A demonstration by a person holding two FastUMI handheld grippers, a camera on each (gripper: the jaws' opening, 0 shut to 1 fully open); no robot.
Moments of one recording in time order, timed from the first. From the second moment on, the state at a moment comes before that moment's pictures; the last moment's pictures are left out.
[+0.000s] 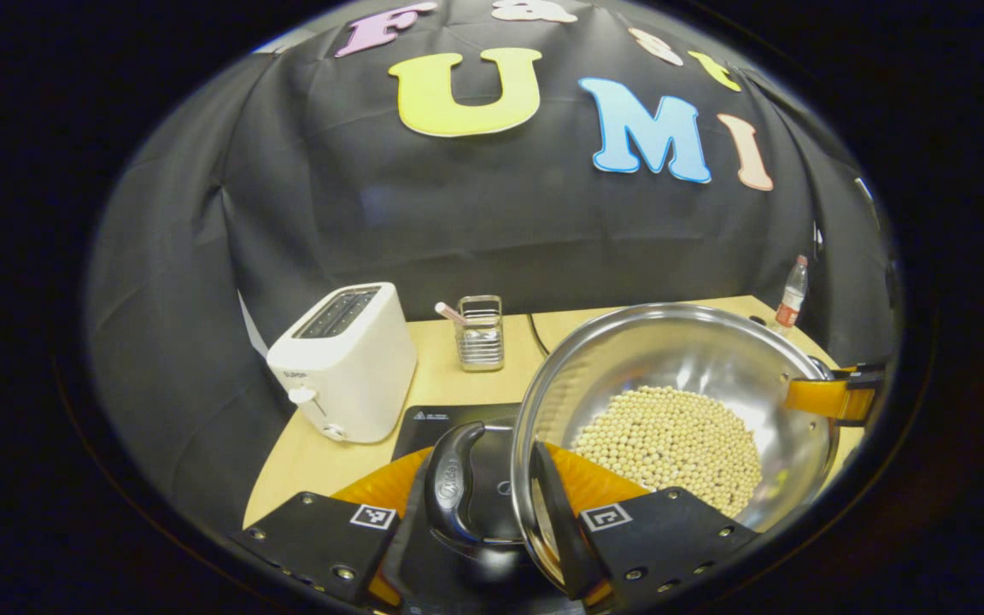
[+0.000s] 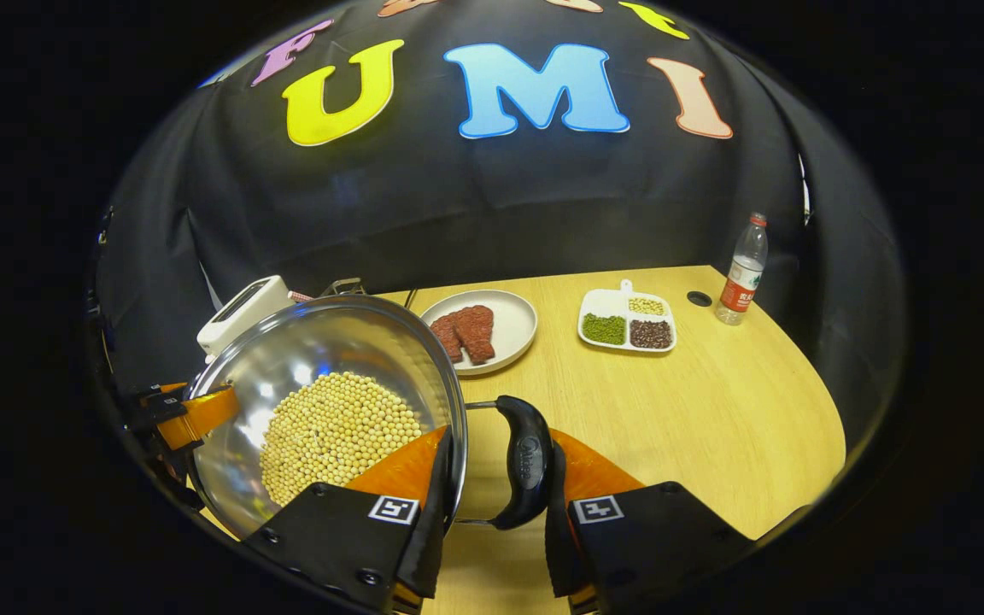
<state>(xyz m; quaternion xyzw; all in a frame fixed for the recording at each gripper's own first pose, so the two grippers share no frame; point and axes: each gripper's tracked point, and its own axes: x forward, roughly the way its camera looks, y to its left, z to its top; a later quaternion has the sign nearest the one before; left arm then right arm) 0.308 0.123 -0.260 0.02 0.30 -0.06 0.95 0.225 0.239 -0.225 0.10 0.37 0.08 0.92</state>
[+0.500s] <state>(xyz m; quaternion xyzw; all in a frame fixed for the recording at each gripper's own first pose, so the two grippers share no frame) 0.332 0.189 -0.285 0.03 0.31 -0.05 0.95 0.237 0.303 -0.235 0.11 0.37 0.08 0.92</state>
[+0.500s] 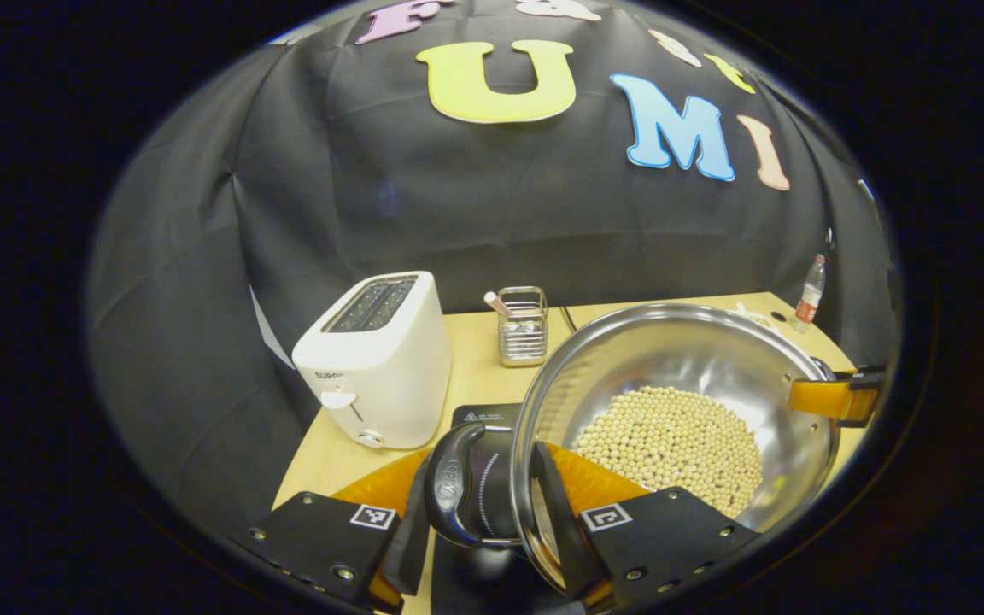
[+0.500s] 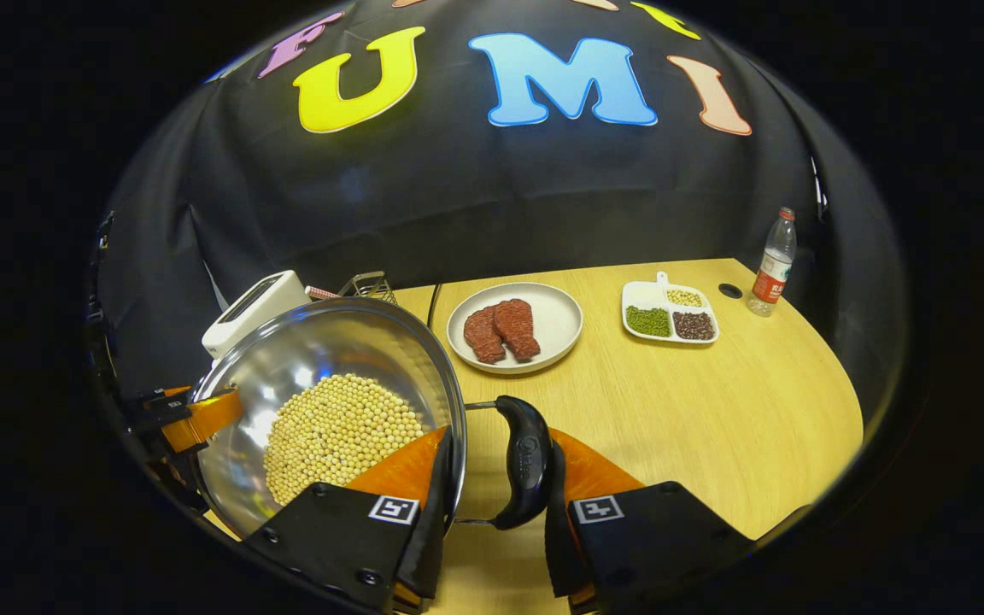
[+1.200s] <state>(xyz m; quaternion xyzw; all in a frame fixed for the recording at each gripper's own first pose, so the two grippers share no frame) 0.349 0.231 -0.333 0.01 0.33 -0.05 0.94 0.231 0.351 -0.259 0.11 0.39 0.07 0.91</state>
